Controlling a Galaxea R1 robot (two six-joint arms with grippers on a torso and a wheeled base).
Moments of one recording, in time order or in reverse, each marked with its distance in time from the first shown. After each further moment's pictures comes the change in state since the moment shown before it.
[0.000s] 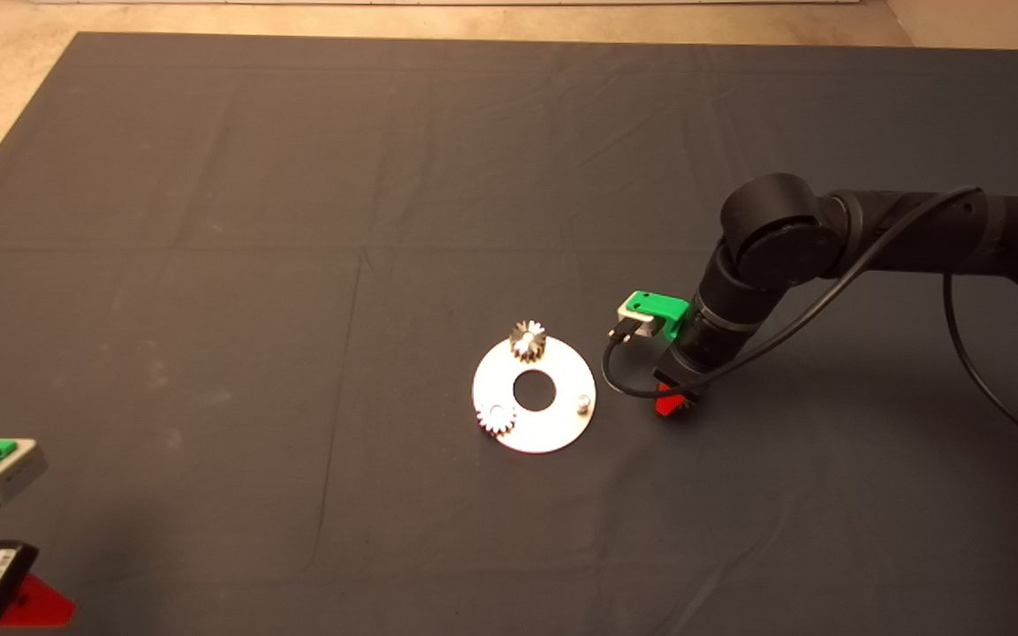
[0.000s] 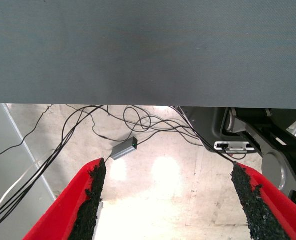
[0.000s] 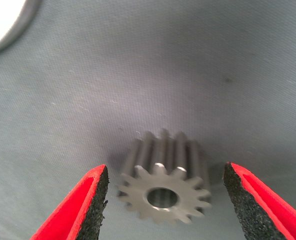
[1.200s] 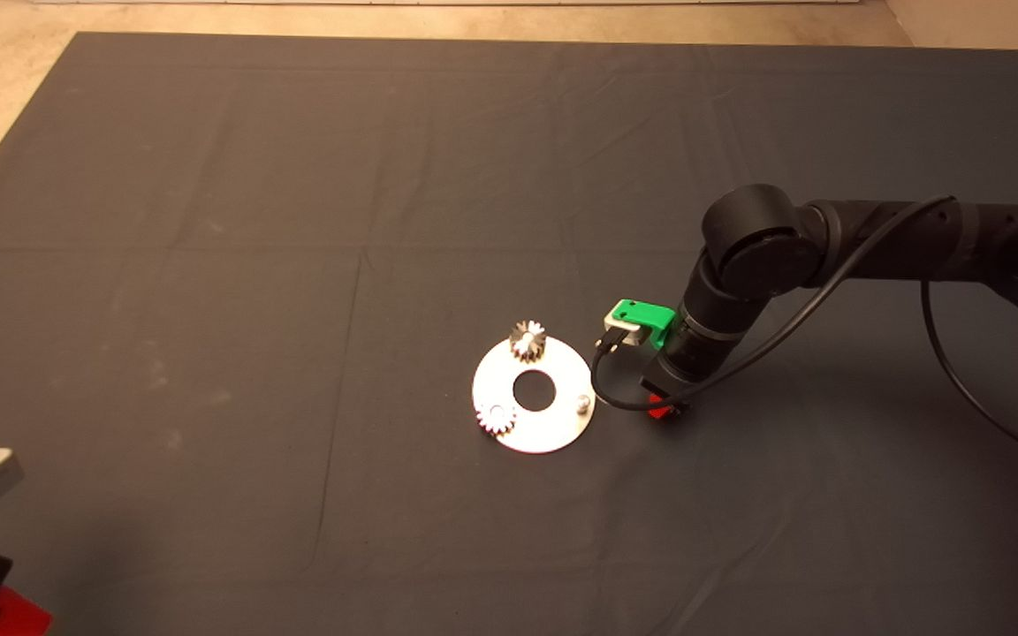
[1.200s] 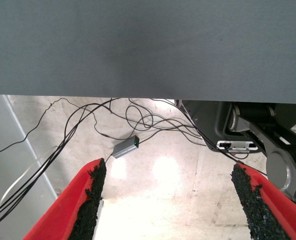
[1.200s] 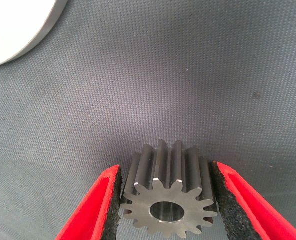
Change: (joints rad) left arm 0.000 -0.052 -0.001 0.000 0.000 0.042; right arm -0.016 0.031 -0.002 -0.008 -0.008 0.003
